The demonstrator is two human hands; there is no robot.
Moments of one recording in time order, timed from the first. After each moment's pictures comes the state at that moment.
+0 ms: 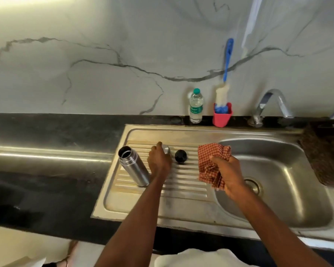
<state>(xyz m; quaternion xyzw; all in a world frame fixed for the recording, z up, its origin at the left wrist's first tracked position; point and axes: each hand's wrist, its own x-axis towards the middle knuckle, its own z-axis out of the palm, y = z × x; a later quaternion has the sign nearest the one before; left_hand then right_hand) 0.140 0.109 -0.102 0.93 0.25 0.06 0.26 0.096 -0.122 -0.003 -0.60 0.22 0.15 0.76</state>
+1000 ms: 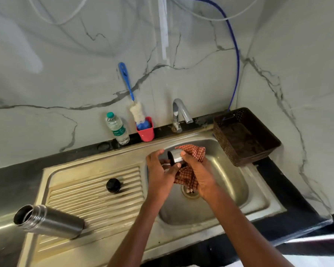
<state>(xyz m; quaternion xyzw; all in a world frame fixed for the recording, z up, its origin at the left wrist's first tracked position) 0.131 -0.130 -0.031 0.82 0.00 0.02 0.58 0.109 -0.268 0.003 -0.49 0.23 0.03 0.84</state>
